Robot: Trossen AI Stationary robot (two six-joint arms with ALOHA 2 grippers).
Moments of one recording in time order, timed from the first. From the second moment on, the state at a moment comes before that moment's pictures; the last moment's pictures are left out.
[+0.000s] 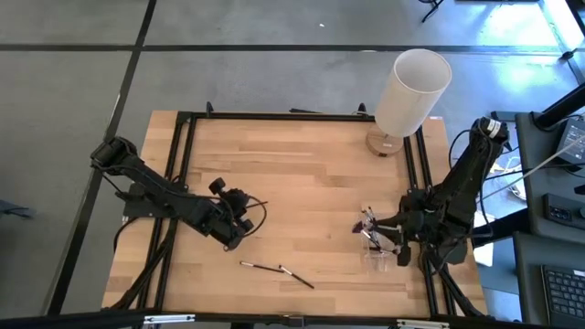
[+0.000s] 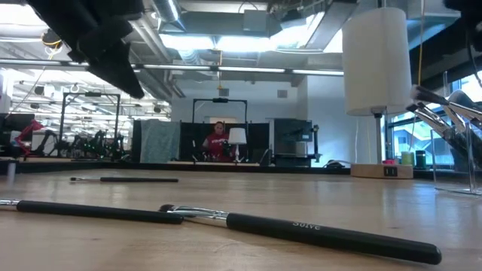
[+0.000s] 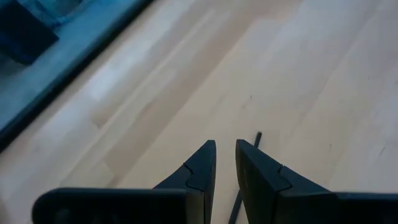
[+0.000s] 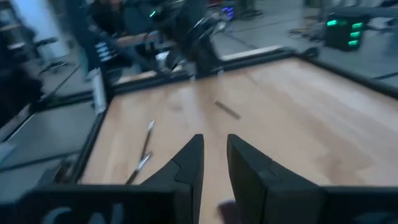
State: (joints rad) left arm -0.51 1.42 0.89 -0.82 -0.88 -1.00; right arm 1.10 0.89 0.46 -0.07 1.24 0.67
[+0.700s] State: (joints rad) left arm -0.17 1.63 0.89 -0.69 -0.30 -0.48; right arm 0.80 0.93 0.47 -0.07 1.04 0.76
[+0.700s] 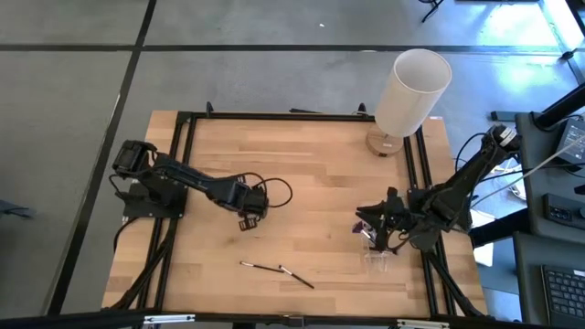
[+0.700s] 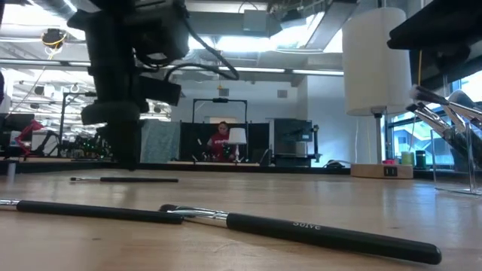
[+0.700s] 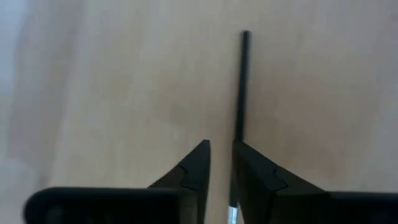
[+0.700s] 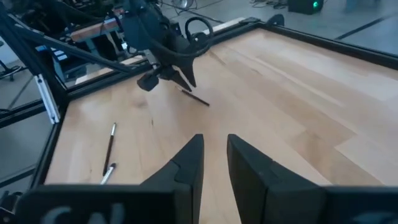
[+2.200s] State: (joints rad) left arm -0.21 1.52 0.75 -0.50 -0.38 0.02; right arm 0.74 1.00 0.47 0.02 1.00 0.82
